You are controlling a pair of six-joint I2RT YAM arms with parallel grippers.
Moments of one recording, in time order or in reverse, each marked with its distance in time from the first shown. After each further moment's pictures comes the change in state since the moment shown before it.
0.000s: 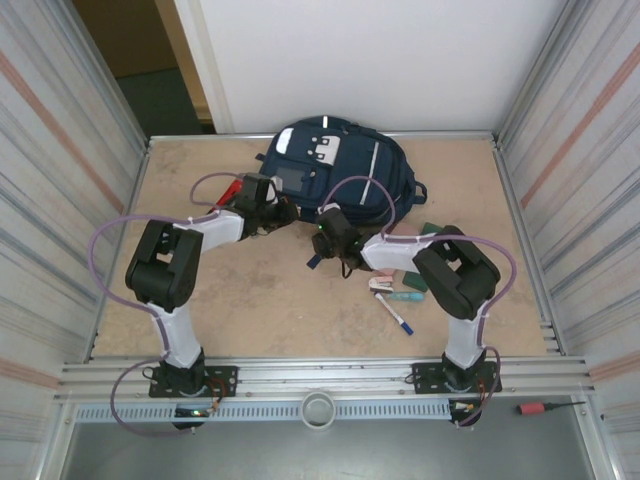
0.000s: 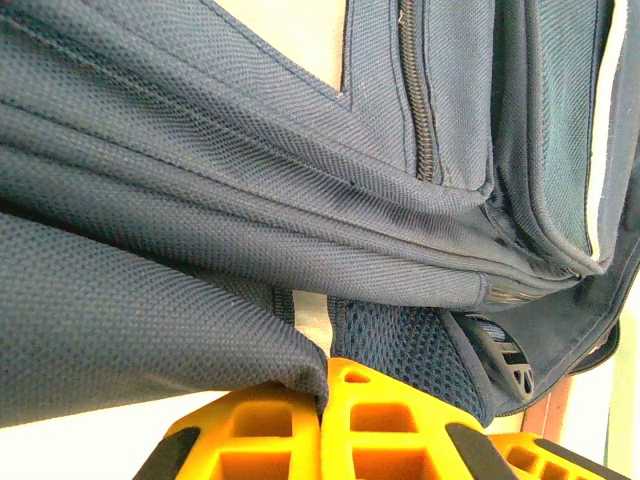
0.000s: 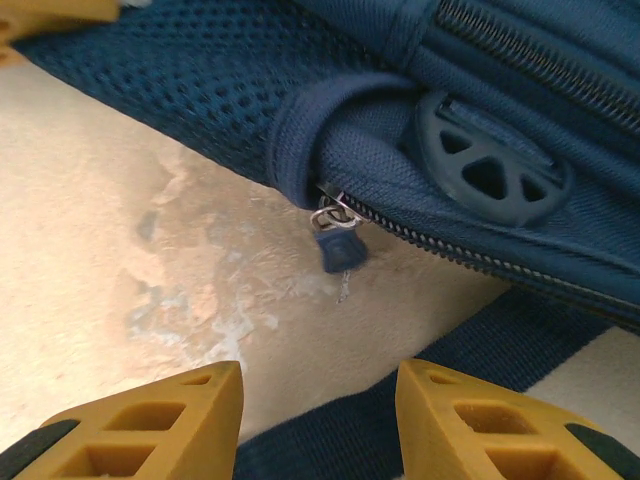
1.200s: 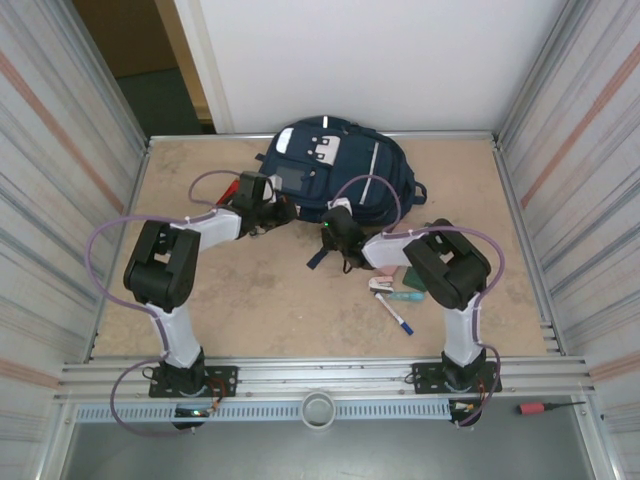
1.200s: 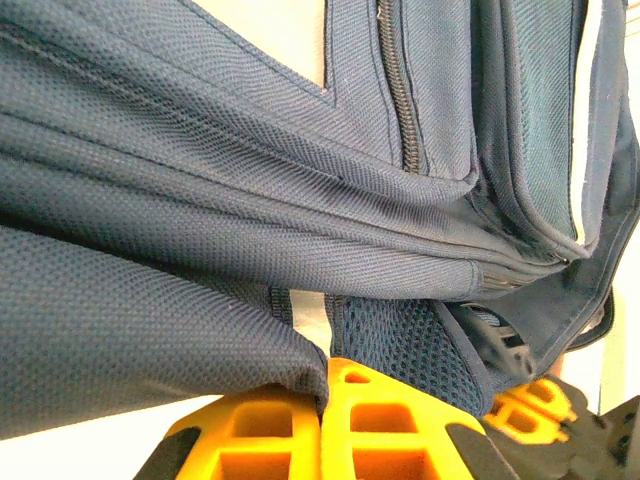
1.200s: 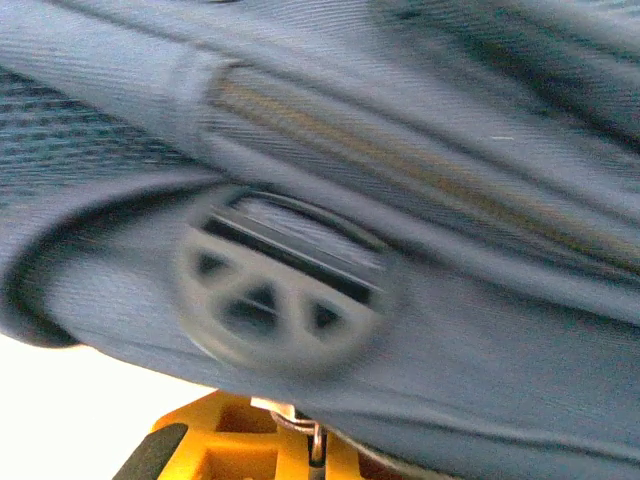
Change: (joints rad) left arm 0.030 -0.007 0.008 -0.019 0.049 0.056; right arm -0.077 0.054 -0.040 0.177 0.072 0.019
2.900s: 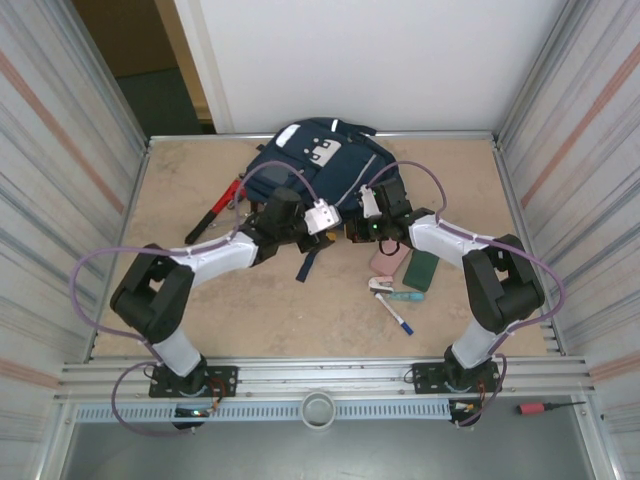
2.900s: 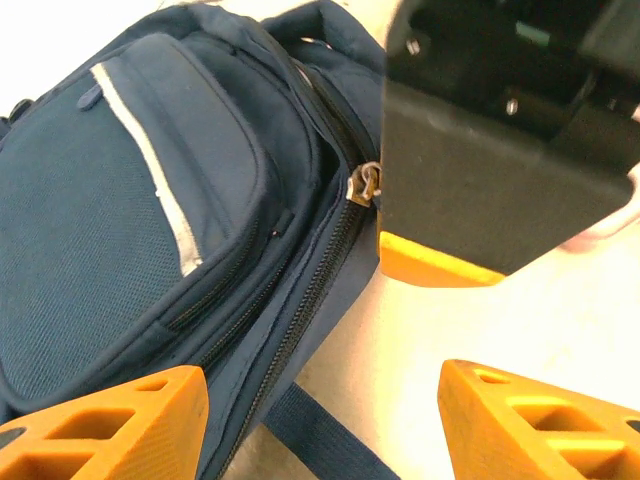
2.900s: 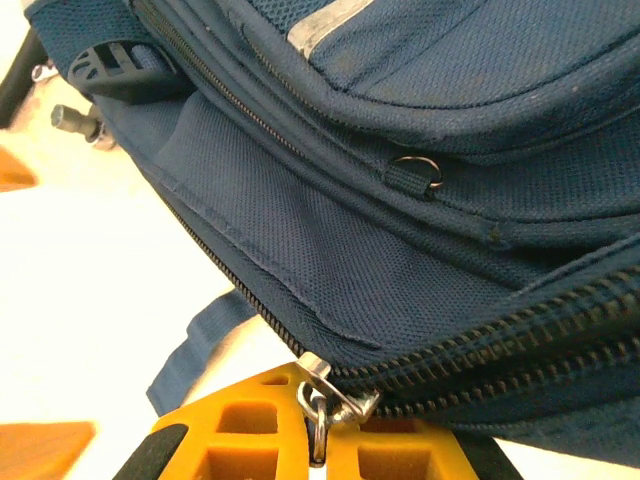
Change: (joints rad) left arm -0.290 -0.183 -0.116 0.095 -0.167 1.191; right arm -0.242 -0.282 0.007 -0.412 -0.686 -0.014
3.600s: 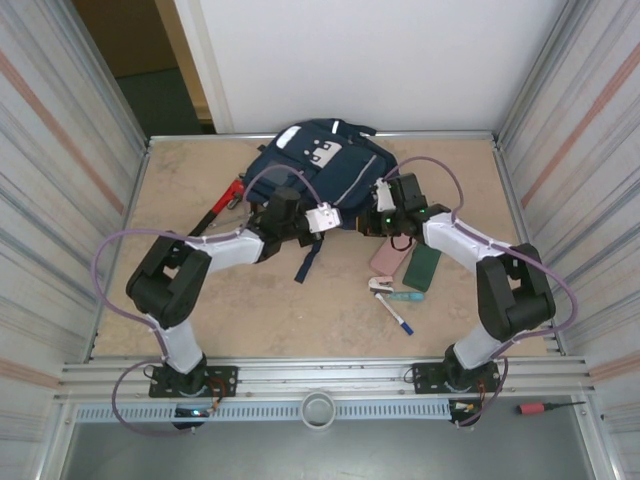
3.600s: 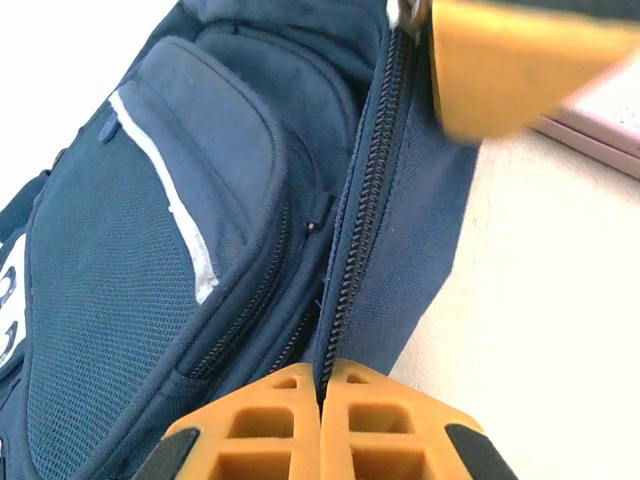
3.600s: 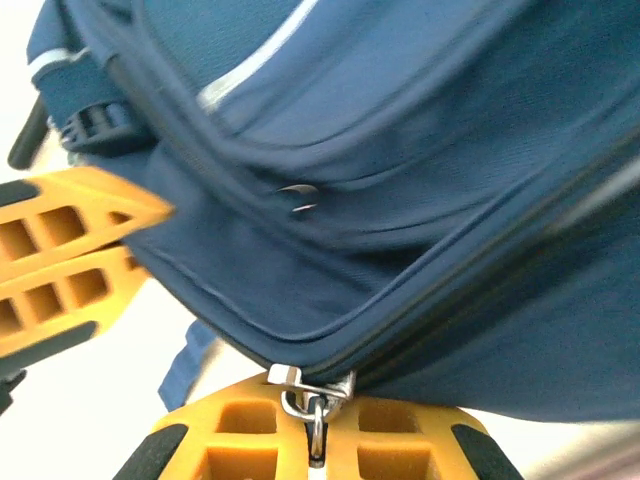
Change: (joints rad) left arm 0.047 0.101 -0.004 0.170 0.024 0.158; right arm -0.098 -0.078 0.000 -0.077 -0.002 0.013
